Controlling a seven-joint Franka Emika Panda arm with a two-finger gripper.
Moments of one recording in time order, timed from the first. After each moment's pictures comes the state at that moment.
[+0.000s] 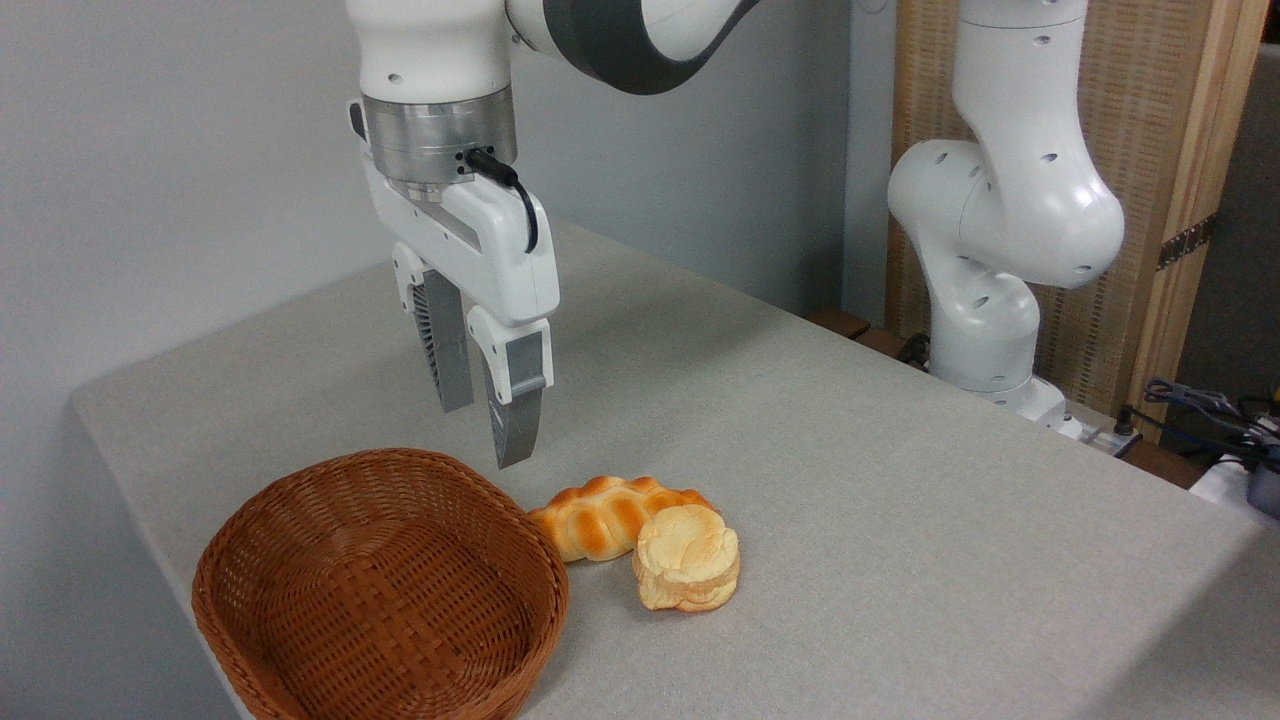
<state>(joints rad) -0.11 -0.01 0.06 -1.77 -0.05 1.86 0.80</state>
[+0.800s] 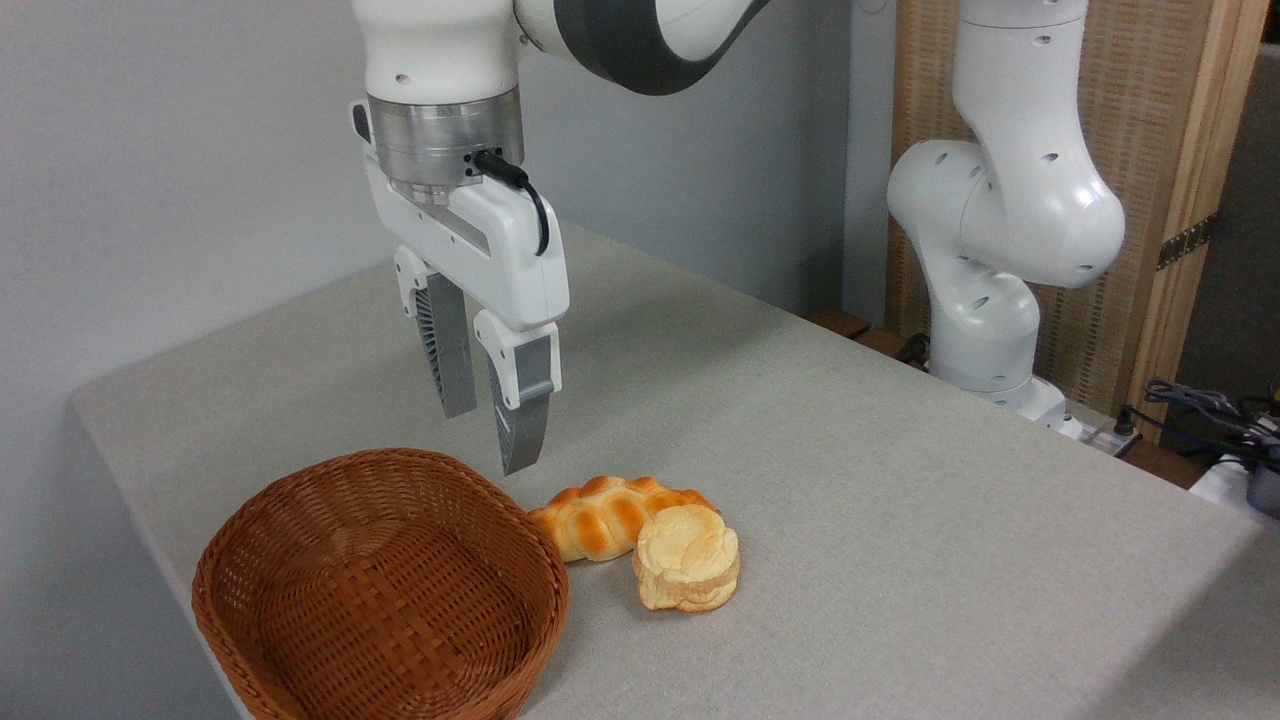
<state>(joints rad) -0.10 -0.01 0.06 -1.77 -0.05 1.87 0.80</state>
